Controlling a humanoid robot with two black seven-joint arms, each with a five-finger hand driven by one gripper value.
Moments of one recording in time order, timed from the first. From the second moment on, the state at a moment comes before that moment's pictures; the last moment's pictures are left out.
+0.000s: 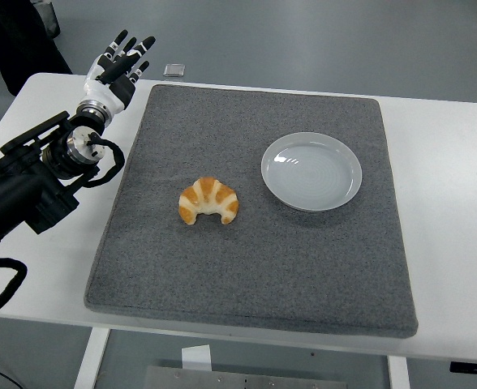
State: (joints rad) left arm -0.93 0.24 -0.62 -0.59 -0.26 0.02 -0.33; right arm 0.06 0.00 0.07 0.13 0.28 -0.17 -0.02
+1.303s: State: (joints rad) left arm -1.18 0.47 -0.01 -0.80 0.44 -0.01 -0.34; right arm 0.06 0.00 0.07 0.13 0.28 -0.17 -0.02
